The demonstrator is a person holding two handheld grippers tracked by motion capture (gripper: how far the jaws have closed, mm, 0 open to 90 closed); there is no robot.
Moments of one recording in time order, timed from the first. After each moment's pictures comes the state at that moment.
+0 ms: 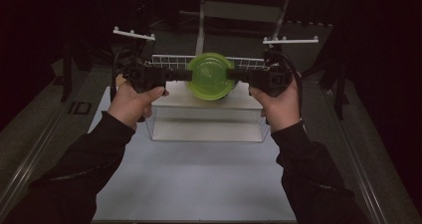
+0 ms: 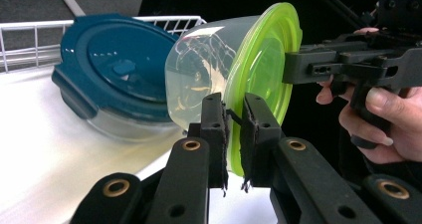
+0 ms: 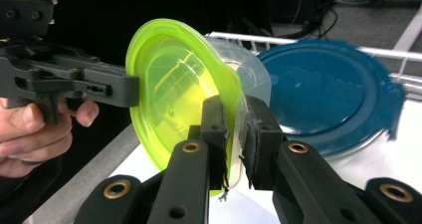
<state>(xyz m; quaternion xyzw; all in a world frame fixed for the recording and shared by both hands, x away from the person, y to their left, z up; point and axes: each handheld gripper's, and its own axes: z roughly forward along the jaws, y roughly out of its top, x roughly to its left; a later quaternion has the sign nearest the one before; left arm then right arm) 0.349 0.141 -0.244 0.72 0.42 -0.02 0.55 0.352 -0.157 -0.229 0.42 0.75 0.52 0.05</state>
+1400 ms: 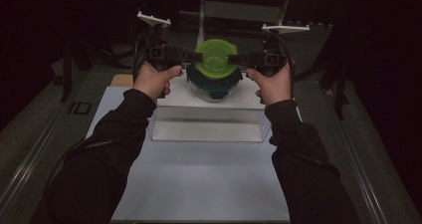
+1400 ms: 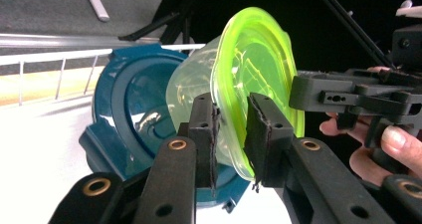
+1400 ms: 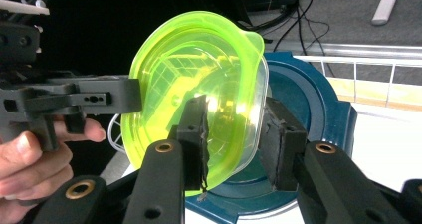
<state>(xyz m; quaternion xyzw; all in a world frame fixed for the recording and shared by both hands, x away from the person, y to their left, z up) 0.421 0.121 -0.258 0.69 0.48 -0.04 0.54 0.419 -0.162 -0.242 0.50 0.71 0.50 0.02</state>
